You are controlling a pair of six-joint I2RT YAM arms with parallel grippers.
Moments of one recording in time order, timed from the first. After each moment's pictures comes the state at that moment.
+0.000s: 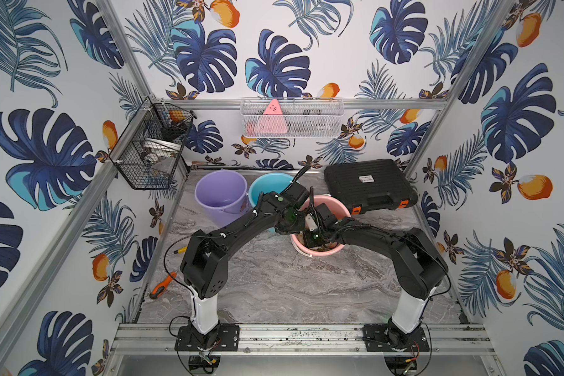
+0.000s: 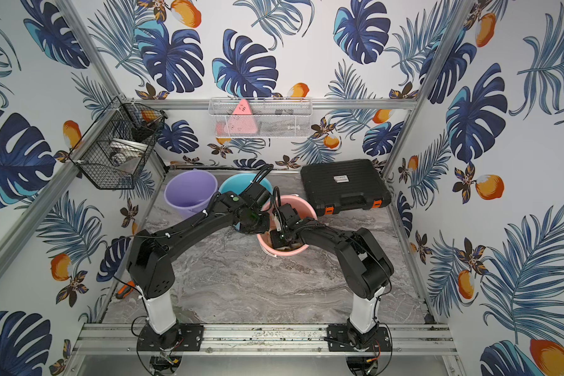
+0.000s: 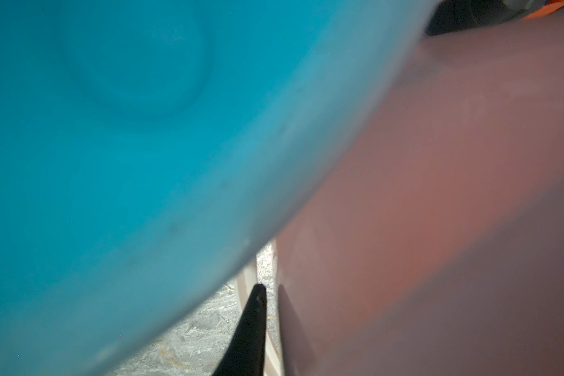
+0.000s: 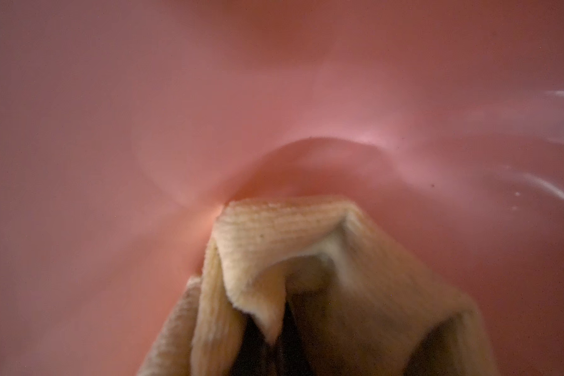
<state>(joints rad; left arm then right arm) -0.64 2.02 1.66 -0.97 0.02 -0.67 0.65 1.82 1.17 -0.41 -0.15 0.29</state>
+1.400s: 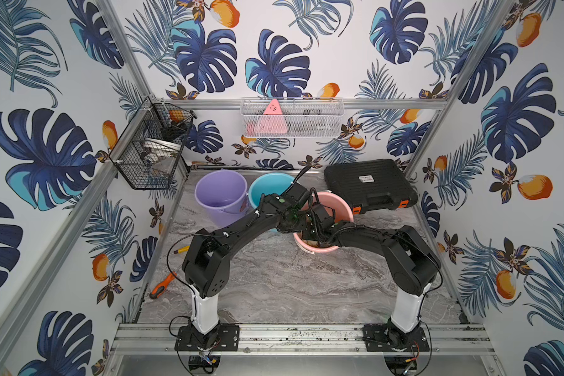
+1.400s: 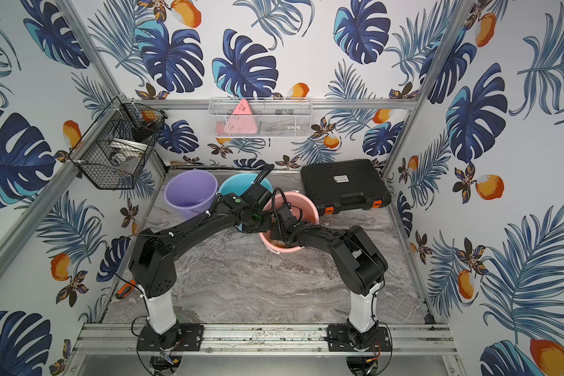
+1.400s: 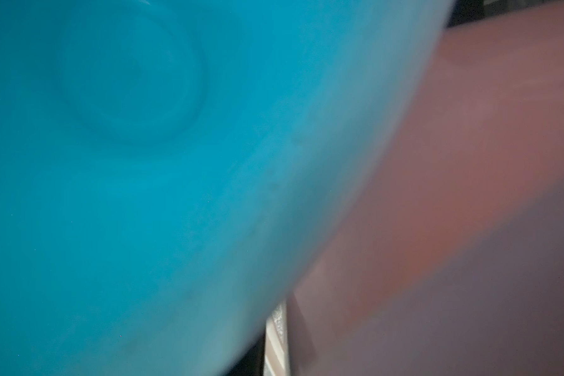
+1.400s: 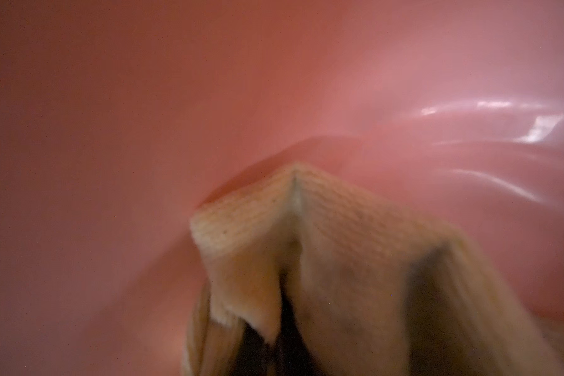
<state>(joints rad) -0.65 2.04 1.63 -0.89 -0.02 -0.68 0.66 1.90 1.16 -0.17 0.07 0.63</state>
